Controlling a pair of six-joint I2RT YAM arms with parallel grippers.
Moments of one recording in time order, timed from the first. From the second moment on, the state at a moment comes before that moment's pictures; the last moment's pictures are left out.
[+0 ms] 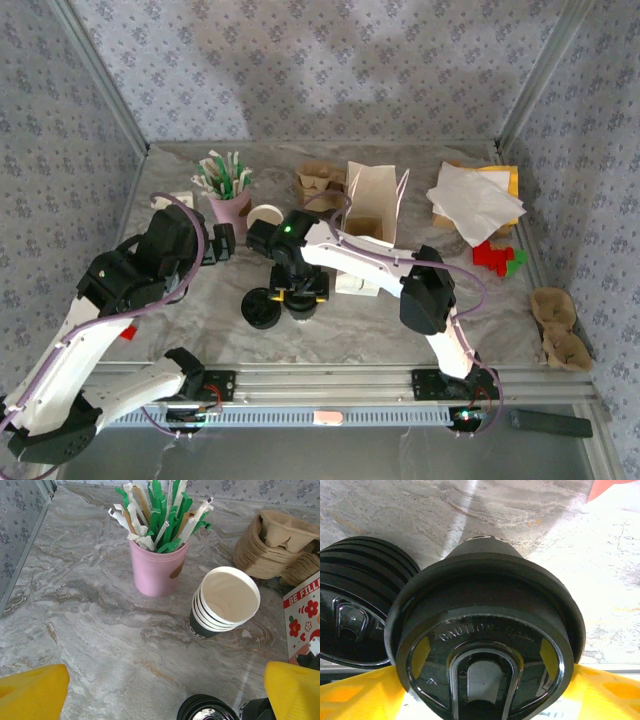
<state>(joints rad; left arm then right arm) -0.69 0.90 1.33 -1.19 -0.51 -0.56 1.09 2.06 1.94 -1.42 -0.08 1.10</state>
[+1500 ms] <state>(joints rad) -0.69 0.93 1.33 -1.18 -0.49 -0.56 1.07 2.06 1.94 -1.43 -0.03 1.02</state>
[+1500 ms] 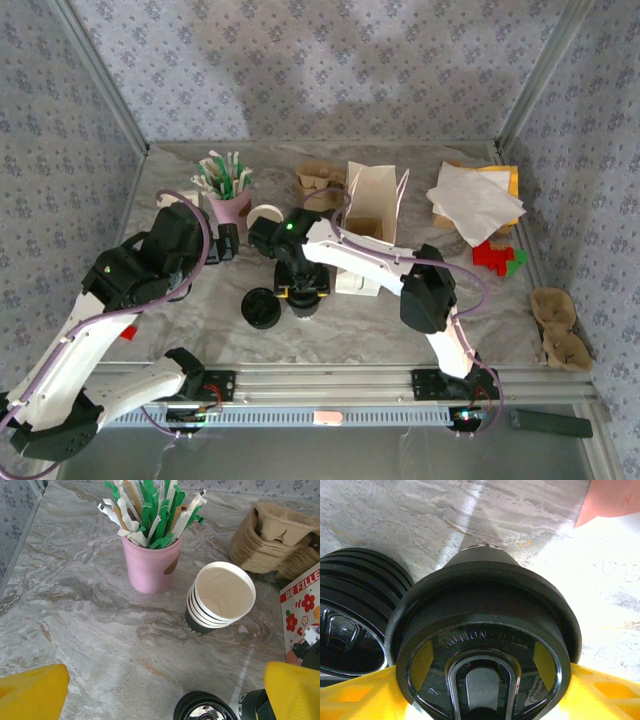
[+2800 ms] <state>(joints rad) -0.69 1.08 1.59 -1.26 -0.46 -0.52 1.09 1.86 2.13 -1.69 -0.05 0.77</state>
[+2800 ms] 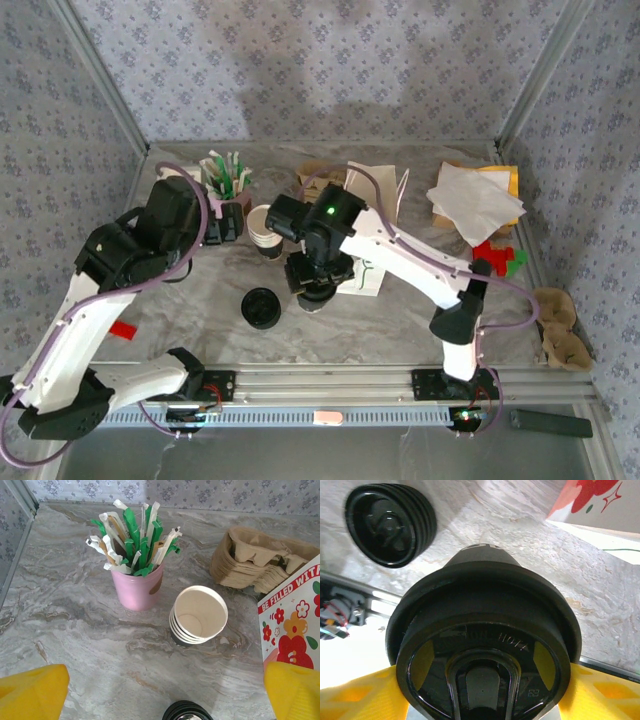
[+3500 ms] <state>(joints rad) -0.77 1.29 1.80 -1.28 -0.47 -0.47 1.00 1.59 2.12 -1.69 -0.15 0.74</state>
